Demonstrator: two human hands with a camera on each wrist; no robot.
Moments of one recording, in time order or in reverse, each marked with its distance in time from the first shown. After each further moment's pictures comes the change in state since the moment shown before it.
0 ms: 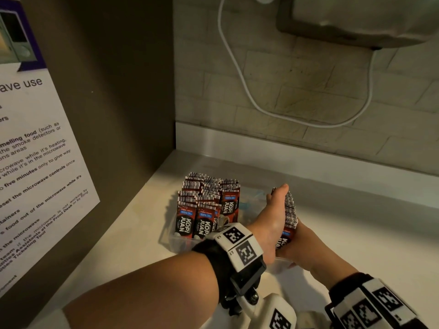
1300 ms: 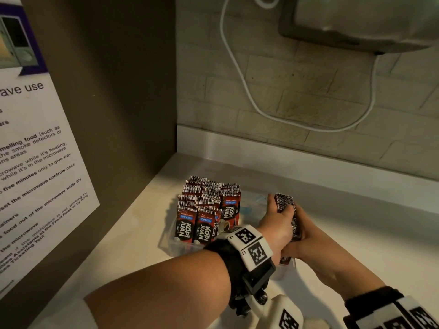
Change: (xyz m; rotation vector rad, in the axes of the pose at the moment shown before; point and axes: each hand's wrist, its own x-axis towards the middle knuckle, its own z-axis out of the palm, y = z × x) left_hand 0.034 -0.017 0.004 0.206 0.085 0.087; right_hand -0.005 -0.004 -0.016 0.422 -0.130 -0.117
